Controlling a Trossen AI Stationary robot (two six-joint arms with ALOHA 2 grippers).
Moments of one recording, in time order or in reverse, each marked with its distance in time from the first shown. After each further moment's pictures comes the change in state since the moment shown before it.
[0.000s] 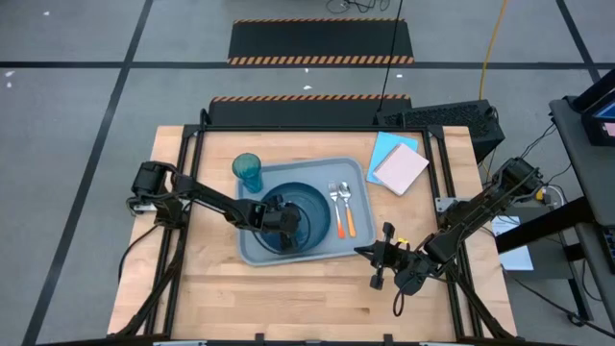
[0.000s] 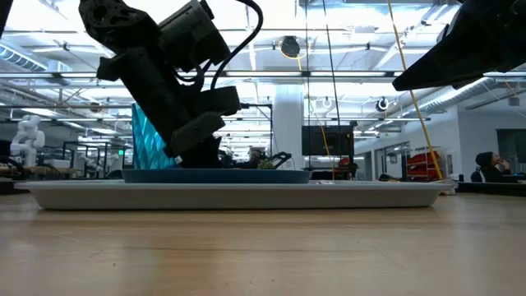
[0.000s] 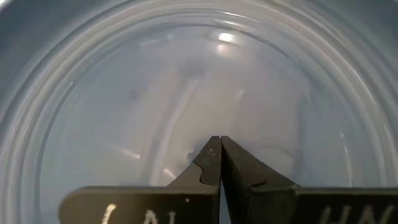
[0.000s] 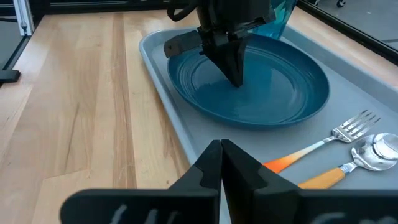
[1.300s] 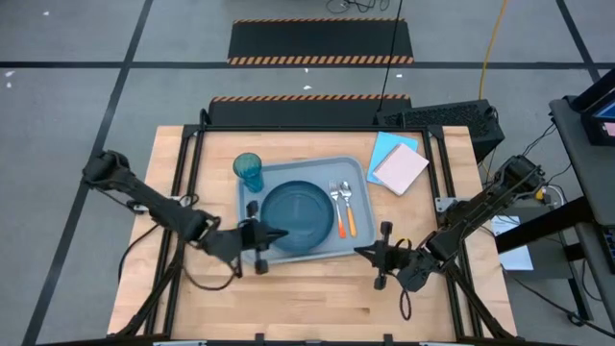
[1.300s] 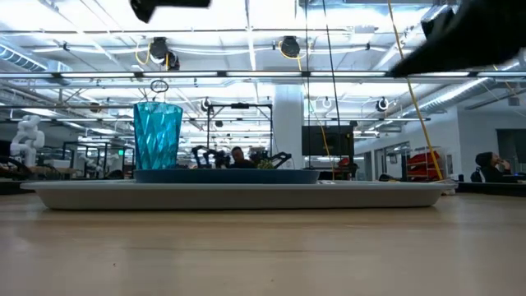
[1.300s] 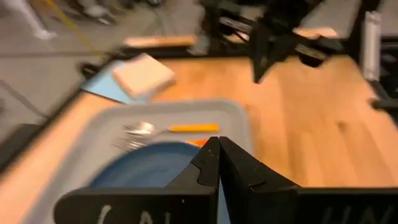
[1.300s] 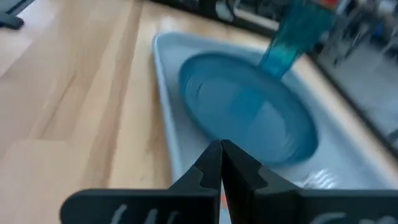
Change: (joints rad) left arm -0.370 -0.472 0.013 0.050 -0.396 0.179; right arm -0.004 -0.031 -0.023 0.068 -0.003 -0.377
